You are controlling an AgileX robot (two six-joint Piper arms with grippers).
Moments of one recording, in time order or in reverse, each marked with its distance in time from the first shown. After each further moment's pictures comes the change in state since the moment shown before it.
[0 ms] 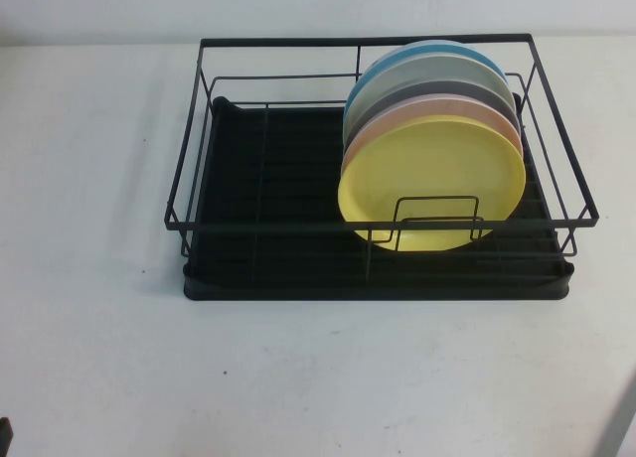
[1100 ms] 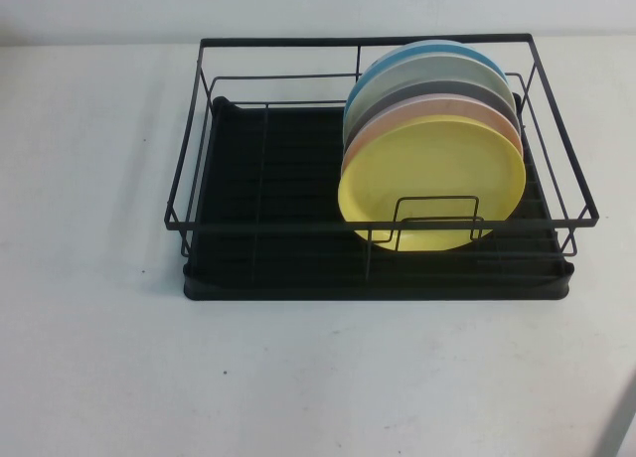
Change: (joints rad) right arm 0.000 0.000 0.000 0.000 0.000 0.000; left arm 0.000 0.000 0.000 -0.409 -0.409 -0.356
